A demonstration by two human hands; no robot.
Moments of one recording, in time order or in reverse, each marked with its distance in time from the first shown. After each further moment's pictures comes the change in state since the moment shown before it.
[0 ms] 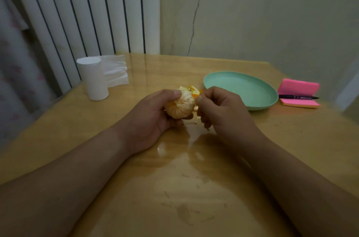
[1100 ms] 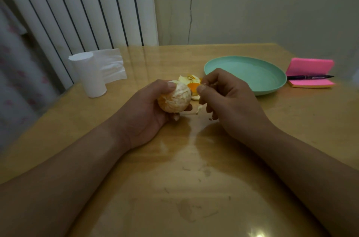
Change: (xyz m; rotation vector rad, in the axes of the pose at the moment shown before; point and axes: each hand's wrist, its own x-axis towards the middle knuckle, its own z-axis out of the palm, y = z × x) left_hand 0.003 -0.006 -0.002 -0.038 -0.092 0.014; right_hand -0.008 0.014 -0.009 -0.011 0.027 -0.116
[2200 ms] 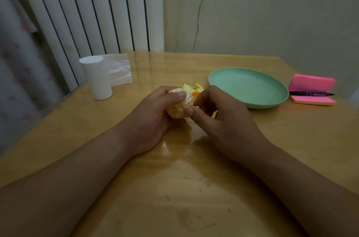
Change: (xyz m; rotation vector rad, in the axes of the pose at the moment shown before) left_hand -0.002 -0.001 0.002 0.038 0.130 0.042; right_hand -0.005 -0.007 0.010 -0.325 -0.069 -0.144
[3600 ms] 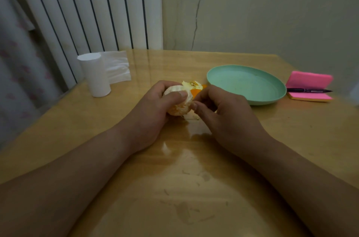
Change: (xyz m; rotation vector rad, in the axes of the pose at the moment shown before) left_hand 0.003 -0.005 -0.003 0.286 0.078 0.073; right_hand 0.001 0.005 -0.004 -0.108 -0.009 -0.025
